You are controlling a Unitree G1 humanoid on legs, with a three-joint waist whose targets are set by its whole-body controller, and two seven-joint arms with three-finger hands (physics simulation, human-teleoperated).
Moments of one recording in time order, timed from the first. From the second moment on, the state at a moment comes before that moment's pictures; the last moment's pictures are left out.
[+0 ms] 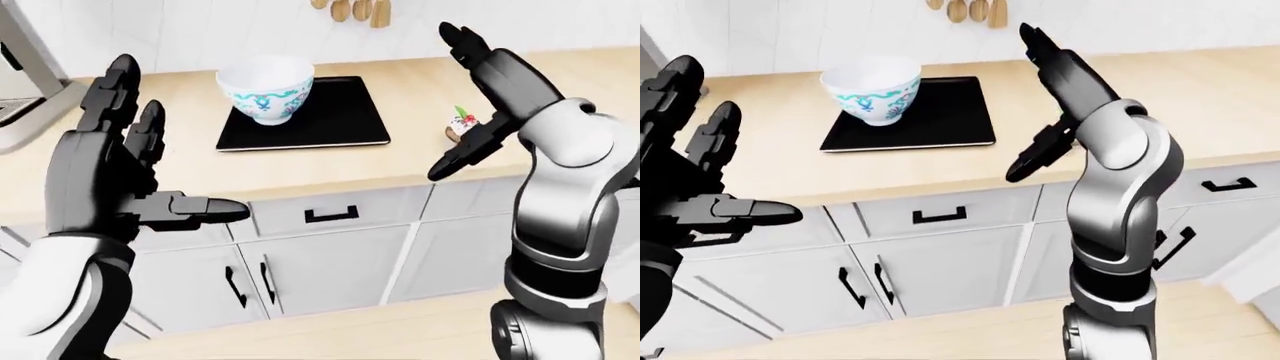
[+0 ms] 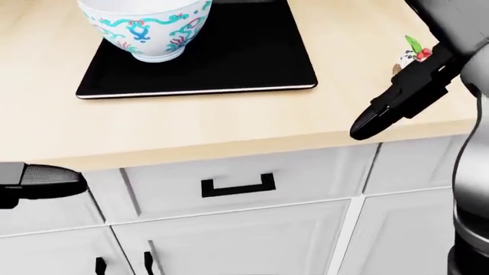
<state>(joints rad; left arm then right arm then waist) -0.44 0.36 0.42 -0.99 -0.46 1.22 0.11 -0.80 -0.36 -0.11 -0.33 -0.82 0.66 0.88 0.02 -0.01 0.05</state>
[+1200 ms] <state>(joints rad) -0.44 0.41 0.47 -1.00 -0.56 1.22 0.17 -0.79 -0.36 -0.10 -0.36 -0.80 0.67 0.87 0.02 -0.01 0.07</state>
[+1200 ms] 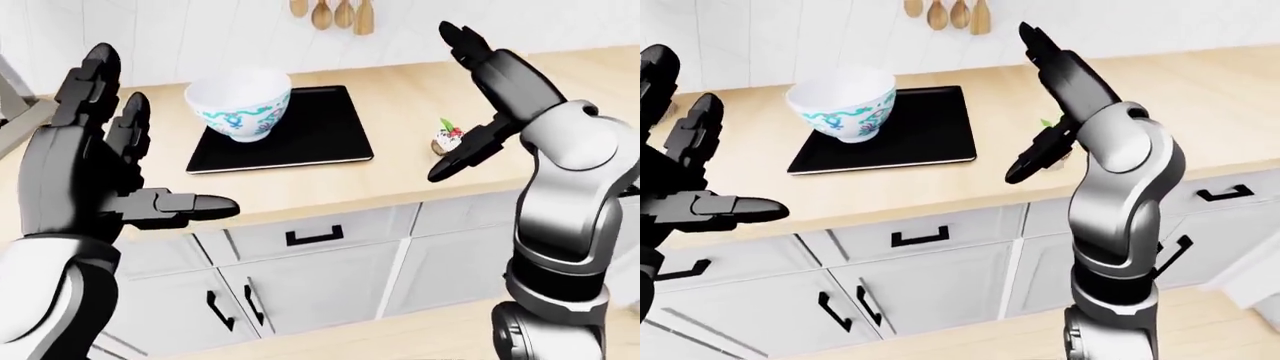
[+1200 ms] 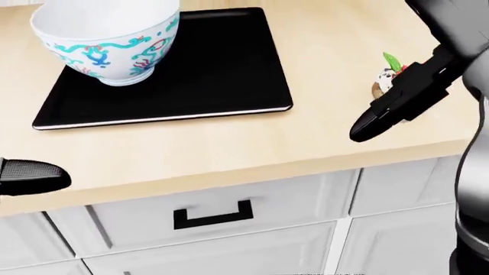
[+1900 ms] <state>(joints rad) -0.41 0.43 0.51 -1.01 -0.66 1.20 0.22 -0.78 -0.36 -0.12 -0.36 -0.81 0.69 0.88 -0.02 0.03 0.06</state>
